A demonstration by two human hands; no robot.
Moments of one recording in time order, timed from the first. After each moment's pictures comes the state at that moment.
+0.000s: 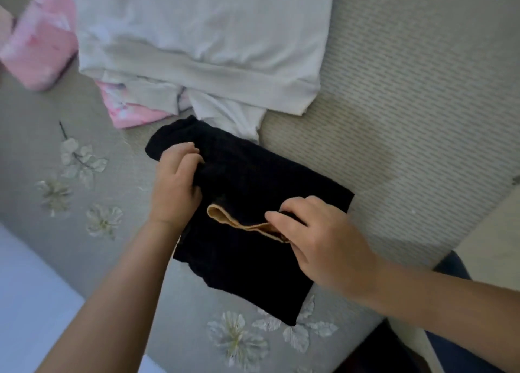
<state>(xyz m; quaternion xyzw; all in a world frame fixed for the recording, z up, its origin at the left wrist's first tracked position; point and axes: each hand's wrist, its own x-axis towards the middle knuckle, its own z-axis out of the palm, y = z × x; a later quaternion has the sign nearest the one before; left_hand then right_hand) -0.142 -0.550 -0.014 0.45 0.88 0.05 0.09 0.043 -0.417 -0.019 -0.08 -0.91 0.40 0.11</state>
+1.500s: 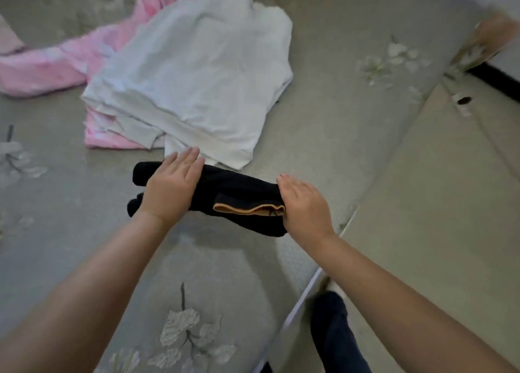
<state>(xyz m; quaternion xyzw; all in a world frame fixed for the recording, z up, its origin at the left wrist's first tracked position) -0.069 -0.541 0.056 0.51 0.85 0.07 -0.12 0.094 -0.373 0.053 -0.12 -0.97 0.10 0.17</state>
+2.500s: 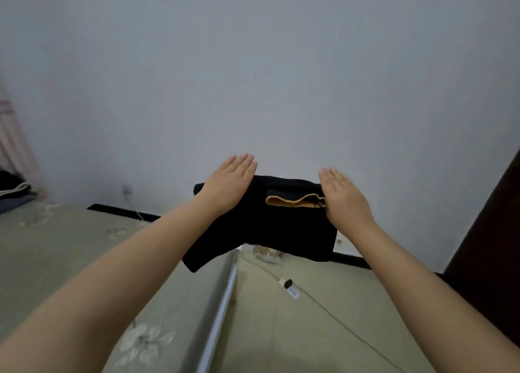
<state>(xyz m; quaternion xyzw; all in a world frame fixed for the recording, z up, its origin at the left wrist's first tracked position) 0.111 0.376 0.423 0.68 0.66 -0.01 -0.30 0.340 0.444 0.412 -0.35 -0.86 -0.22 0.30</state>
